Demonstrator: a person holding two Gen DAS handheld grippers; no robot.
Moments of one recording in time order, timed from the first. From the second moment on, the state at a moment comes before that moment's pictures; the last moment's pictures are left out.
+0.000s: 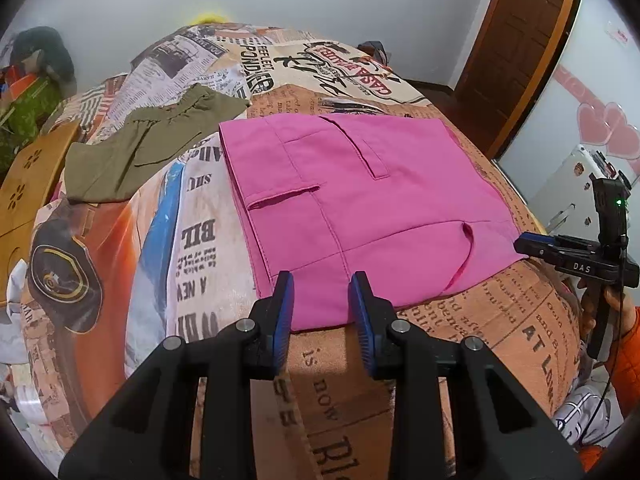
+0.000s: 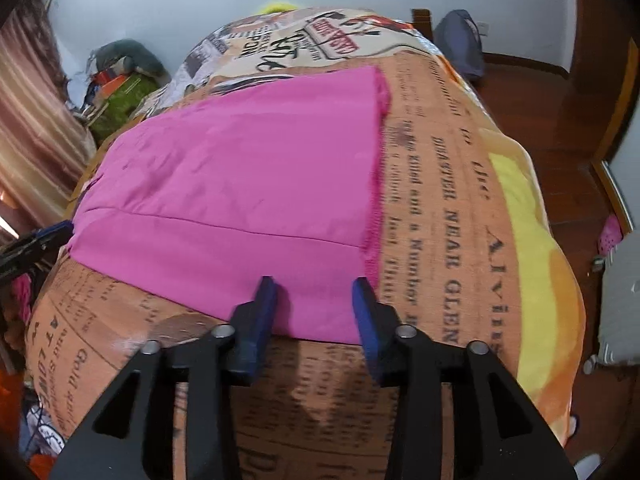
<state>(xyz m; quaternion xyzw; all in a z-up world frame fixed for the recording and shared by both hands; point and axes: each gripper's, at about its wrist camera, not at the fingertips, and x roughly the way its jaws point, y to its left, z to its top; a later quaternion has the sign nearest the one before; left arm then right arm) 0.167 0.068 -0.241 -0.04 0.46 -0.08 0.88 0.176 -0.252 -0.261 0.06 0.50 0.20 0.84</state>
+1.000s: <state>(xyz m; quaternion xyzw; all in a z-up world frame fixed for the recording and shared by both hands) 0.306 0.124 -0.220 -0.04 0.47 -0.02 0.88 0.272 -0.239 -0.207 0.03 0.42 0.19 0.89</state>
